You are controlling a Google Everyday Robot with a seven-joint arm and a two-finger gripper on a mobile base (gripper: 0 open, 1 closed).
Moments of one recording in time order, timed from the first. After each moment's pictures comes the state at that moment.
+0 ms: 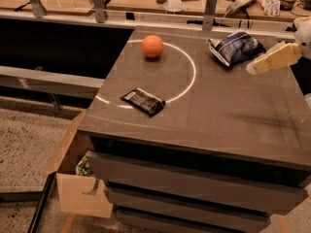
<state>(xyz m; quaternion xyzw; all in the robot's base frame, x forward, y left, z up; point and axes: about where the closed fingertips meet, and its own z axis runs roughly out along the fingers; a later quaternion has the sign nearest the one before) 0.606 -0.294 0.970 -0.35 0.81 0.02 0.46</state>
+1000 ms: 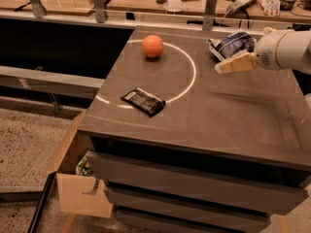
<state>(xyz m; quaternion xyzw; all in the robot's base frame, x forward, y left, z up) 0.680 -0.257 0.921 -0.31 0.79 0.01 0.54</state>
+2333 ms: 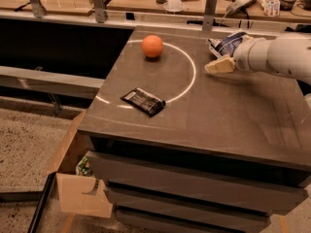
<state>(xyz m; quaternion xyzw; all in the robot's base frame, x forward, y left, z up) 0.750 -0.246 0.867 -0.31 0.79 -0.03 0.53</state>
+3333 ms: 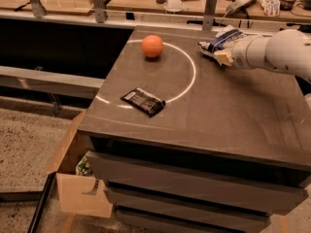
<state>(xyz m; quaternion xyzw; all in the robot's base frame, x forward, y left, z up) 0.763 -0.239 0.868 -0.33 0.78 -0.03 0.53</state>
